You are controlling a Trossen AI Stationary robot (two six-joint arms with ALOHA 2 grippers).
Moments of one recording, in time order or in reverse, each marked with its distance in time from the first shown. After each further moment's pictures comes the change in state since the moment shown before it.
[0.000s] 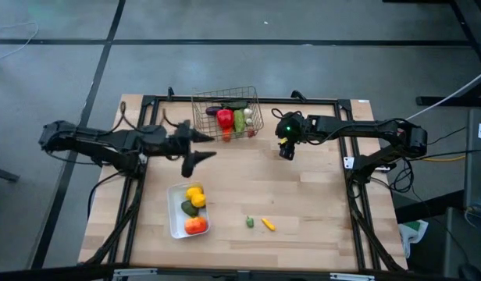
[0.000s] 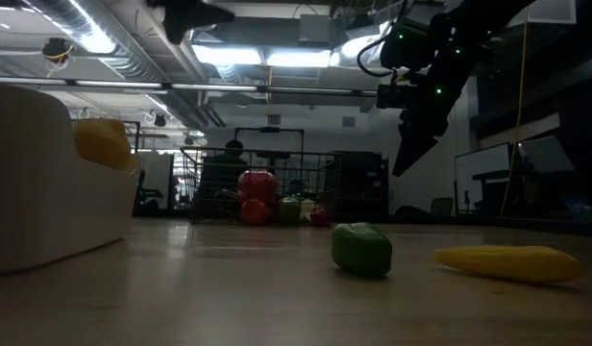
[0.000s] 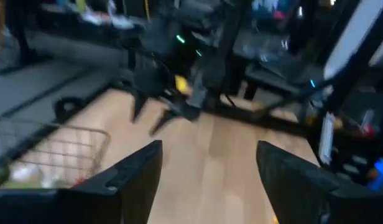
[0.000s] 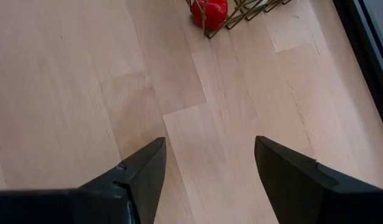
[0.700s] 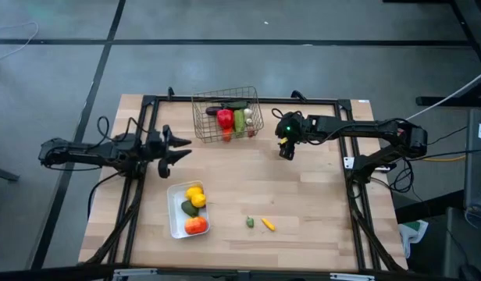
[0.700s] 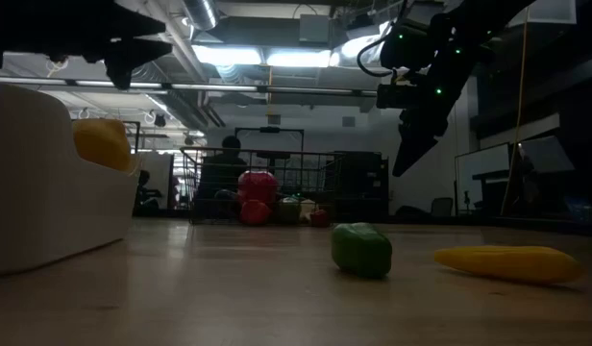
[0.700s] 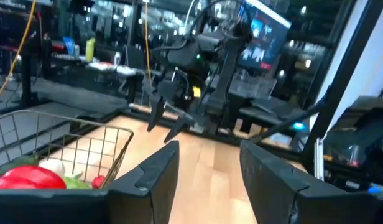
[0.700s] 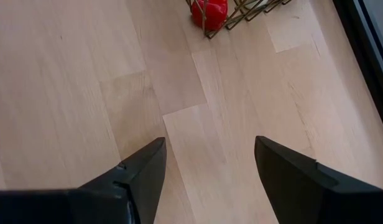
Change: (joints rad) left arm 0.068 -0.584 -0.528 0.205 0.047 0.022; right arm 0.000 0.000 0.000 0.000 0.000 0.000
